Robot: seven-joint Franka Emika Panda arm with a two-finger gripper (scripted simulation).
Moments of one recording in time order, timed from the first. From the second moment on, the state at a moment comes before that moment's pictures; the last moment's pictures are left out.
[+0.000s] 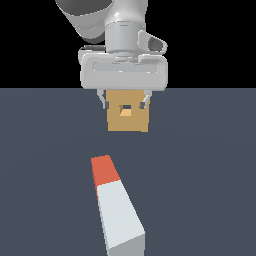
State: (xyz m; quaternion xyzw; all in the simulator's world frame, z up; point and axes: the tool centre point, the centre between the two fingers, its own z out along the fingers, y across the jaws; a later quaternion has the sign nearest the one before) arm -0.009 0.027 0.152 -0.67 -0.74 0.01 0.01
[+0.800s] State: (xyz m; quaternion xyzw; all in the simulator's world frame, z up) arm -0.016 -0.014 0.135 -0.65 -0.76 0.01 0.01
